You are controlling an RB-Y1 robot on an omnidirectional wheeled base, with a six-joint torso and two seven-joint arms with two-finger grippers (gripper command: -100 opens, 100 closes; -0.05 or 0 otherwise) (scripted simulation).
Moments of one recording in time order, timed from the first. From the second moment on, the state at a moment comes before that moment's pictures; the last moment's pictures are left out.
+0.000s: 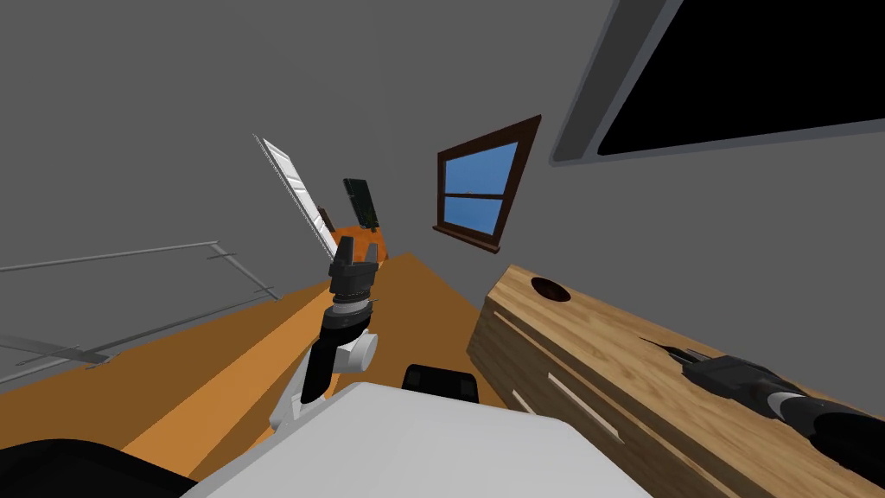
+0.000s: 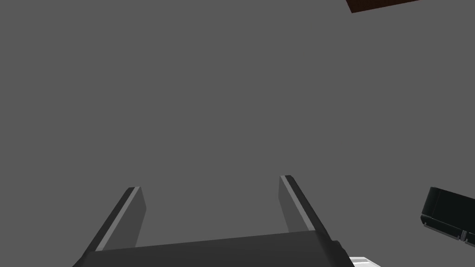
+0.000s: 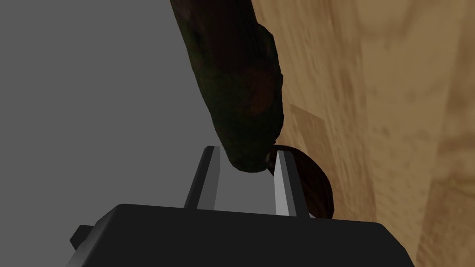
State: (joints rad) left arm 0.45 0.01 -0.03 -2.39 -0.08 -0.57 -0.01; right arm 0.66 -1.37 -0.21 -1.15 0.60 -0.27 0.46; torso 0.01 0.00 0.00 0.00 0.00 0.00
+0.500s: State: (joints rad) left arm 0.46 0.01 -0.03 -2.39 -0.08 -0.57 -0.01; right arm 0.72 -1.41 -0.24 -1.14 0.57 -0.29 0.46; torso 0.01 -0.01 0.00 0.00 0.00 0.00
